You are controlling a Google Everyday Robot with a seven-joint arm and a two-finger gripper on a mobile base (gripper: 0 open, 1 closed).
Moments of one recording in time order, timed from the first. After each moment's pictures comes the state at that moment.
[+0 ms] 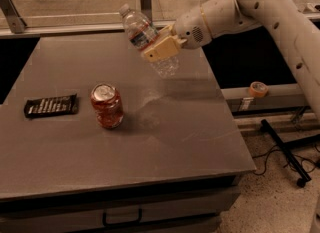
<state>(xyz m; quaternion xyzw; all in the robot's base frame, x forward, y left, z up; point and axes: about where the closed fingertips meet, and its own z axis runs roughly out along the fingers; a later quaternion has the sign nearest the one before) 0.619 0.017 0.938 -0.57 0.65 0.36 0.36</state>
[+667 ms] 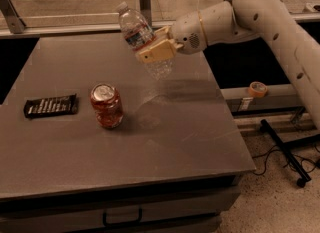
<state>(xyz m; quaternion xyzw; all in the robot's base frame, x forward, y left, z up) 0.616 0.029 0.938 -0.56 0.61 0.39 0.40</state>
